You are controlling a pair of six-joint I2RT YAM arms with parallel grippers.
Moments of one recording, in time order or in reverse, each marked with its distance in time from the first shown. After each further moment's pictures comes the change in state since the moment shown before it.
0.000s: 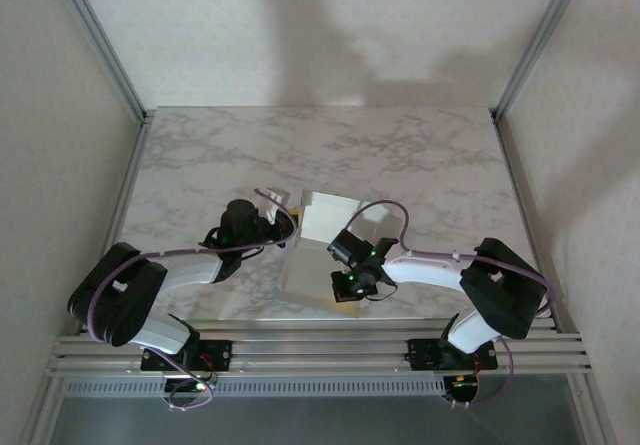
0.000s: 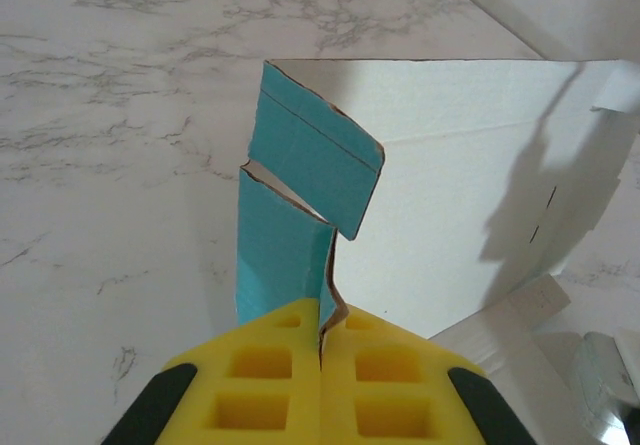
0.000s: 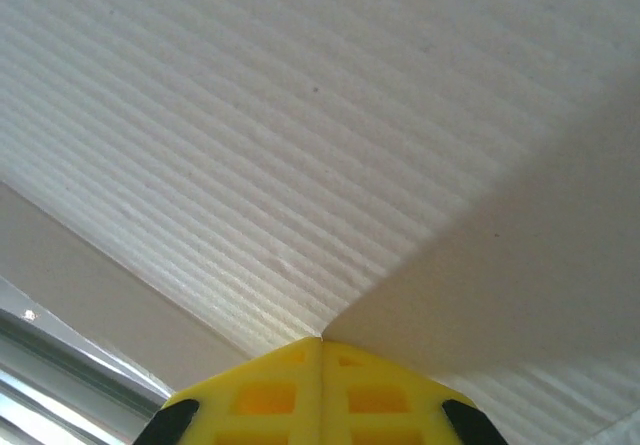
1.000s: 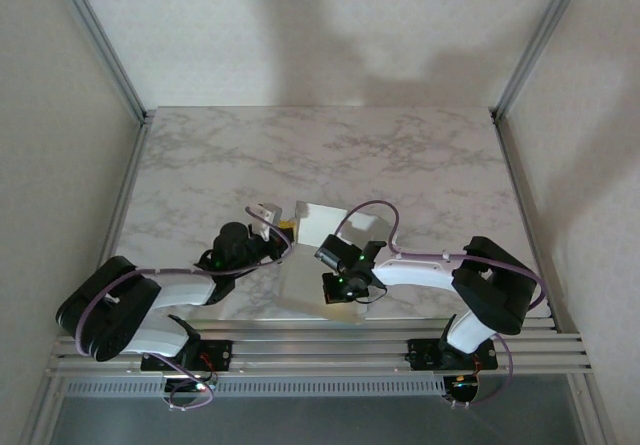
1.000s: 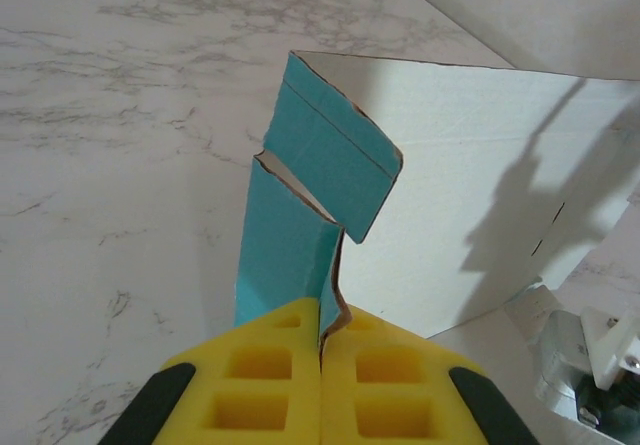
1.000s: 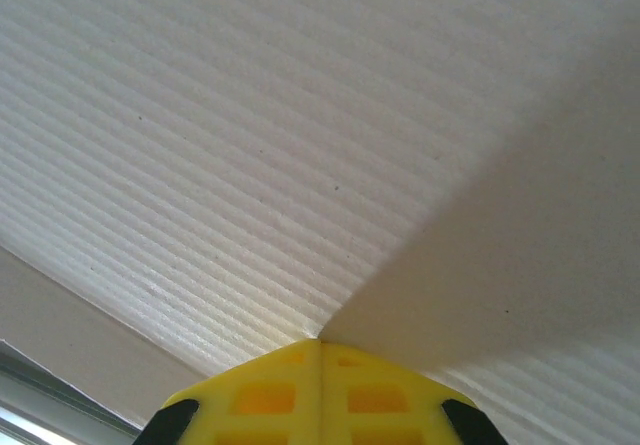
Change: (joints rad) left arm -0.072 -0.092 -0.187 0.178 -0.122 -0.055; right arm 0.068 0.054 0.056 0.003 0.090 0.117
